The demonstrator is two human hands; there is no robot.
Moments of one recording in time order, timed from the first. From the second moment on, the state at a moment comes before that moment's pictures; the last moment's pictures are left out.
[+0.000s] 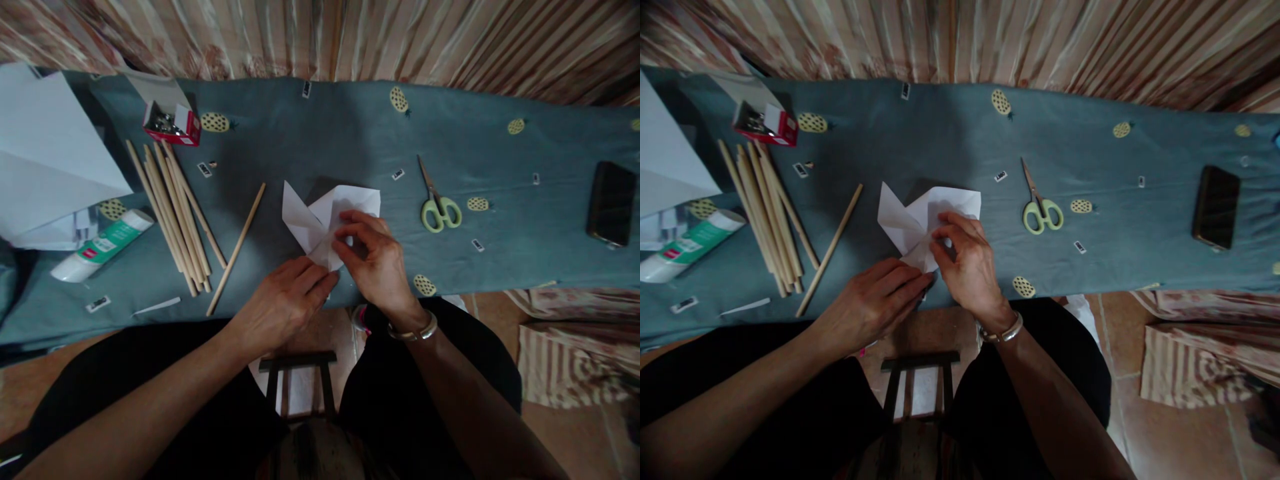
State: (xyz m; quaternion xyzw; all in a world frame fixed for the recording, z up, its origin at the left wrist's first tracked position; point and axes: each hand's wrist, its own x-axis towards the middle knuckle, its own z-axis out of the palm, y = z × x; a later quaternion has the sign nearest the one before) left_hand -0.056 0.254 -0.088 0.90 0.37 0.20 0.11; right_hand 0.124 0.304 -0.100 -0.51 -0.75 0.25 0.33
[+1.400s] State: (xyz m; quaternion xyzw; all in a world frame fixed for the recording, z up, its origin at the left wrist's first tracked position) left_hand -0.056 0.255 -0.089 0.90 0.37 0.20 0.11; right_hand 0.124 0.287 -0.105 -0.46 -0.85 0.09 0.23
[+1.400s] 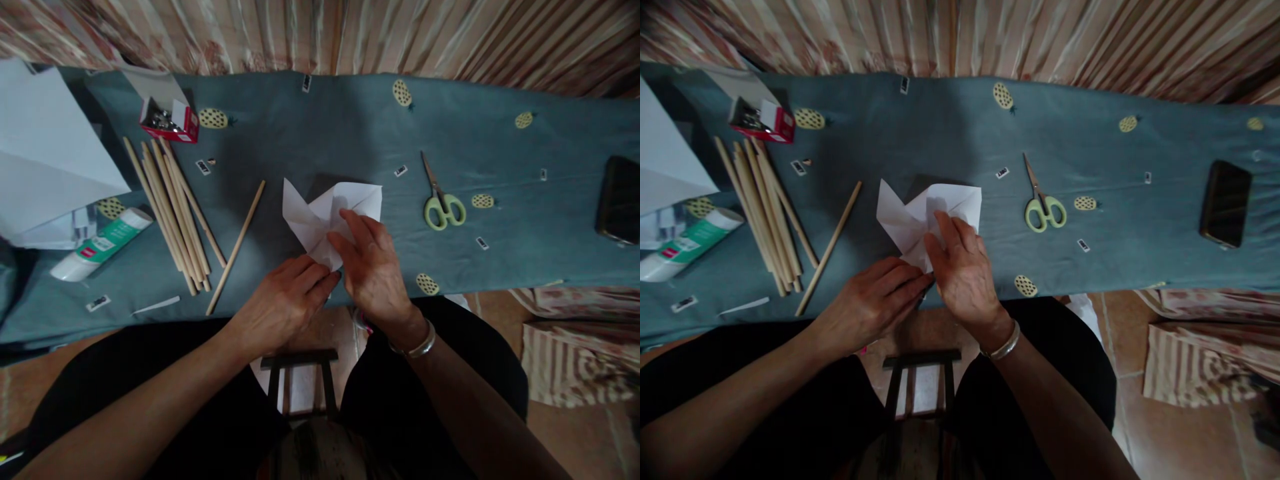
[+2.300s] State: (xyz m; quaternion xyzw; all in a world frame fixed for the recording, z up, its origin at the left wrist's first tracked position) left_hand -0.055 0.255 -0.087 0.90 0.38 0.19 0.13; right_hand 0.119 0.293 -0.111 -0.47 -0.84 0.12 0.27
